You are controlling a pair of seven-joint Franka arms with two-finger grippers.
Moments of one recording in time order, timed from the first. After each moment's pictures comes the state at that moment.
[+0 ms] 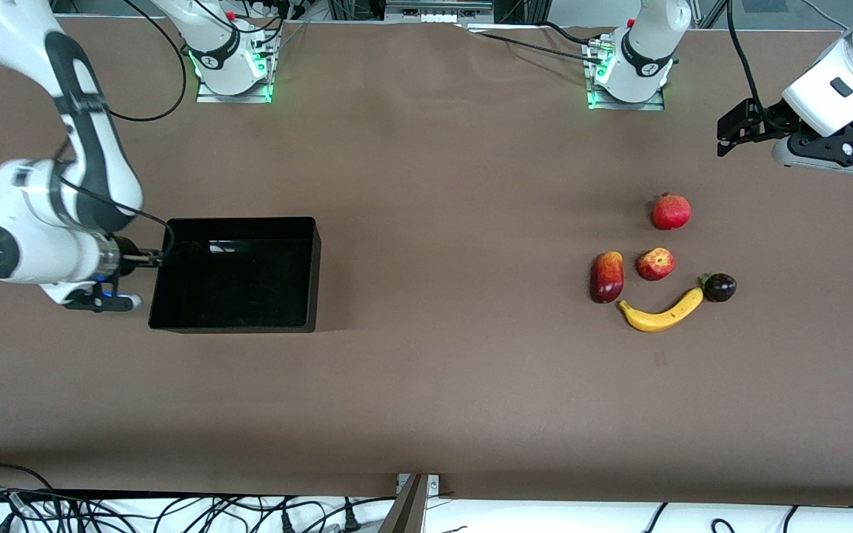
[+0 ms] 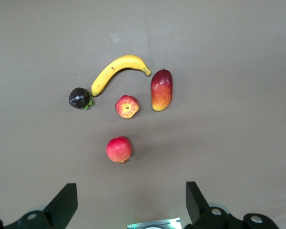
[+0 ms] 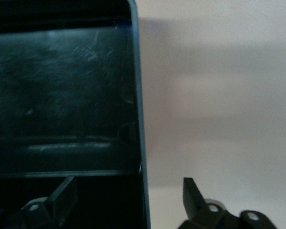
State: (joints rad) left arm 0.06 -0.08 -0.16 -1.67 0.00 1.51 0.06; right arm -0.07 0.45 0.03 -1.85 -0.02 2.04 0.02
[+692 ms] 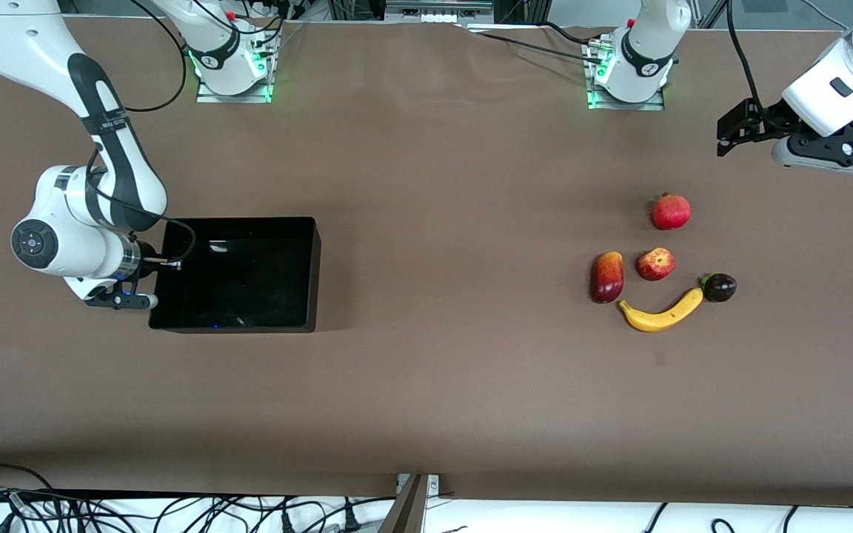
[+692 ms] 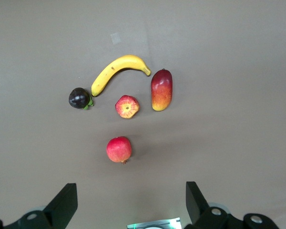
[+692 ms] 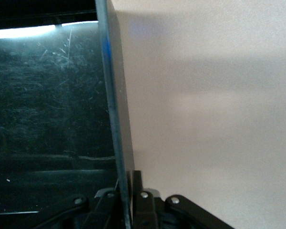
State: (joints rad) left arm 0.06 -0.08 -0.16 -1.67 0.00 1.51 0.06; right arm -0.07 0.46 0.02 -1.95 -0.02 2.20 0.02
